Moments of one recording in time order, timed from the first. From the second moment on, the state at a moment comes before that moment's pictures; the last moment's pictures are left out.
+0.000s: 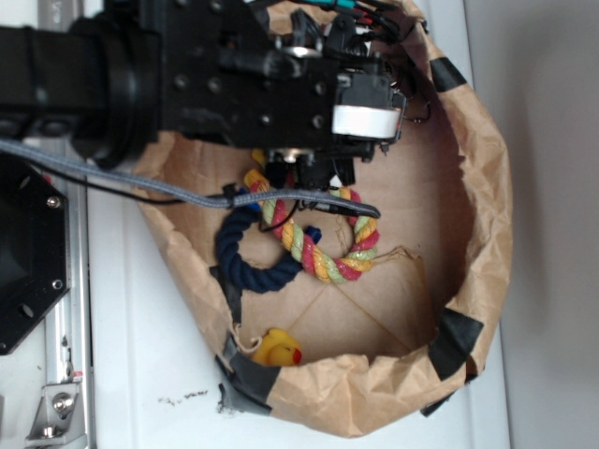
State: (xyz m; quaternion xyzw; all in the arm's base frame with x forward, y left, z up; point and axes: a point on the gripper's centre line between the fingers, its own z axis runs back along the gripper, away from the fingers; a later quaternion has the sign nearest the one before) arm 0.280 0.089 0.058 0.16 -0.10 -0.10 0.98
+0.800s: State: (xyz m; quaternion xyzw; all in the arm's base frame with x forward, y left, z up) arm 0.305 0.103 0.036 0.20 -0.08 -0.07 0.98
